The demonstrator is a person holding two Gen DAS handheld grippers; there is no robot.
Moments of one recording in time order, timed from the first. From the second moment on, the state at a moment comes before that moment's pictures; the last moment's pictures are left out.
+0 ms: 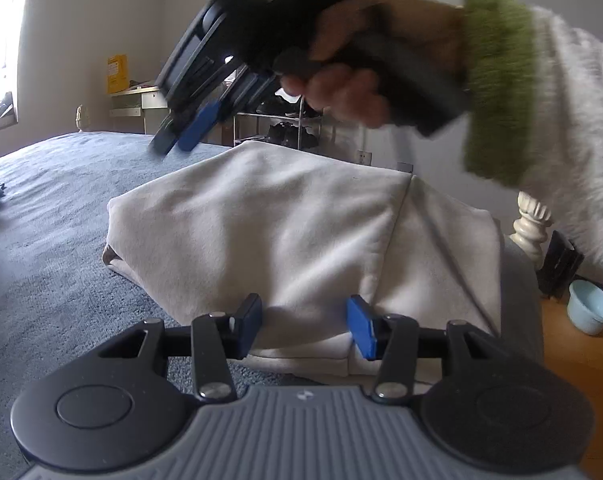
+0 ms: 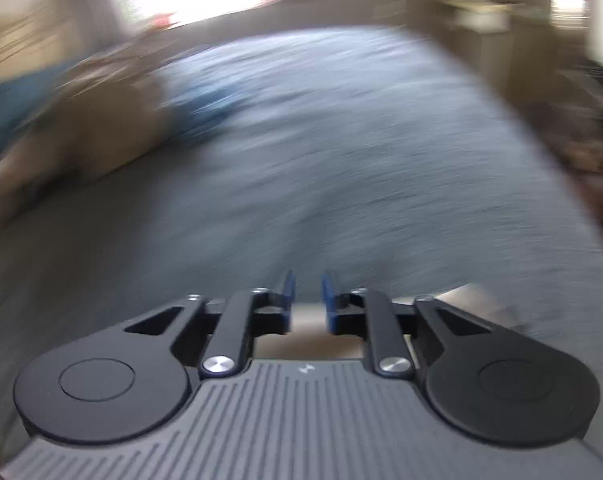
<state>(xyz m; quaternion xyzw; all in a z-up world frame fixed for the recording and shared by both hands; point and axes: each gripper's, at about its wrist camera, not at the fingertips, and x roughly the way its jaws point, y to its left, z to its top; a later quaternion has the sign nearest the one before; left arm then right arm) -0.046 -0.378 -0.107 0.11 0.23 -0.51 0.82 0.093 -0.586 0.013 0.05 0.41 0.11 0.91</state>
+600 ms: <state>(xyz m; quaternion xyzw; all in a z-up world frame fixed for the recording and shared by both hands) 0.002 -0.368 -0.047 0.02 0.23 -0.51 0.83 0.015 -0.639 -0.008 0.06 0.38 -0.02 0.92</state>
